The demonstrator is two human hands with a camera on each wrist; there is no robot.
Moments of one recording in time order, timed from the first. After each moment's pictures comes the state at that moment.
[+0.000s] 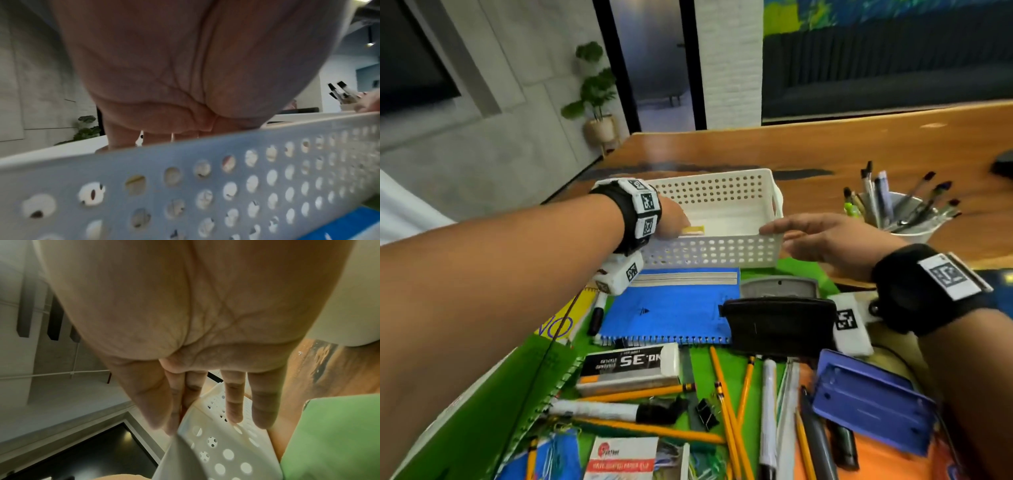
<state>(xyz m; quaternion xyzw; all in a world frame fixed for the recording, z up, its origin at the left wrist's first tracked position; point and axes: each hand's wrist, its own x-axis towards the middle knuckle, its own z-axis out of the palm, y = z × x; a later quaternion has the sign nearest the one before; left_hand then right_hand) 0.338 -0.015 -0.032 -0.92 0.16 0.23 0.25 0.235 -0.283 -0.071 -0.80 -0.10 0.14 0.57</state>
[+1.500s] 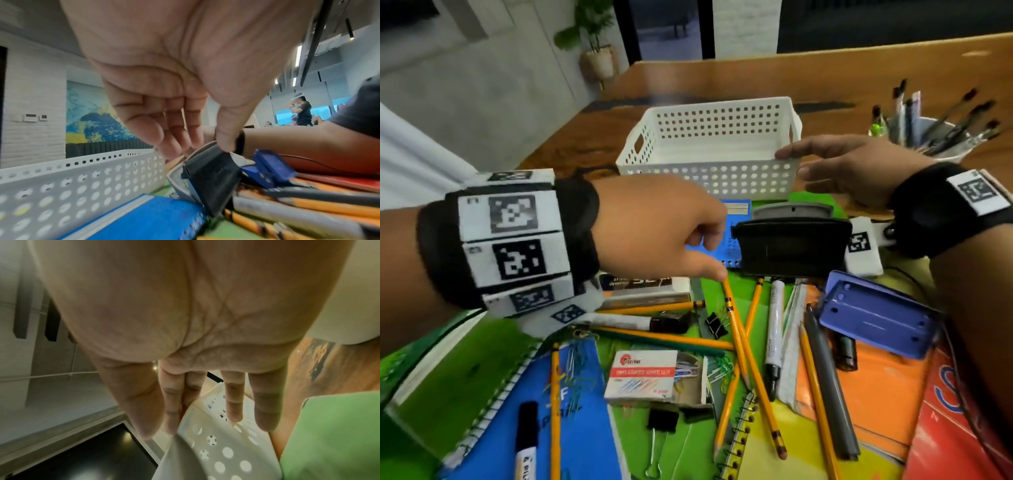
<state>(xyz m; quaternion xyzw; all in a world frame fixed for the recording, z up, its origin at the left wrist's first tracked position) 0.132 -0.003 0.000 -0.94 0.33 0.10 0.05 0.218 -0.273 -0.054 -0.82 -0.06 0.14 0.56</state>
